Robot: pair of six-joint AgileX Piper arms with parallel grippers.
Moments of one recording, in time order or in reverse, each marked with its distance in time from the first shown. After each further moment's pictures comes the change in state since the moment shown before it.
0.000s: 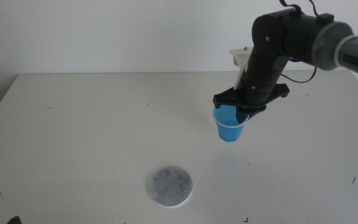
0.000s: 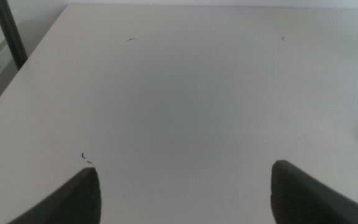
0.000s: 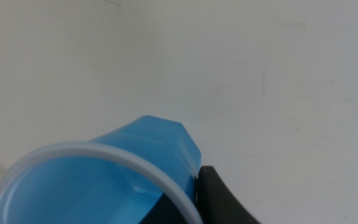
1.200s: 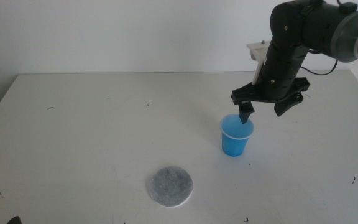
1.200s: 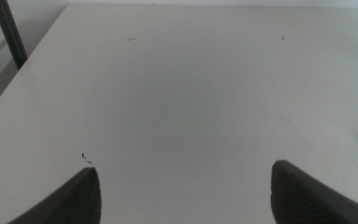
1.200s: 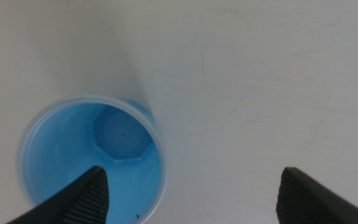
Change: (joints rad) left arm 0.000 0.000 0.000 0.000 0.000 0.000; right arm -0.054 -0.041 0.003 -0.038 0.068 -0.031
